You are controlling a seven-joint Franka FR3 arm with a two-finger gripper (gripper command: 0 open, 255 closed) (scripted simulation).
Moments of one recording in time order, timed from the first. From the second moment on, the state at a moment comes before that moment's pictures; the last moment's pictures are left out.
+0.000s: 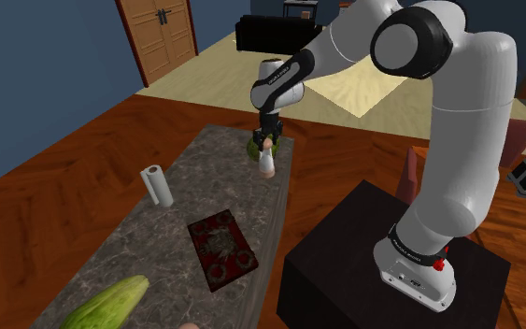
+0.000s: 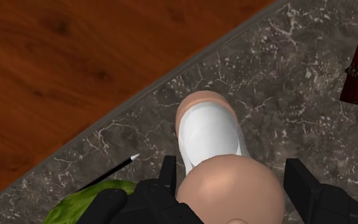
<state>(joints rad) 0.02 0.39 -0.06 -1.98 0.12 2.32 -0.07</state>
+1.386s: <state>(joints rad) 0.26 0.17 0.07 -2.13 0.09 2.27 0.32</state>
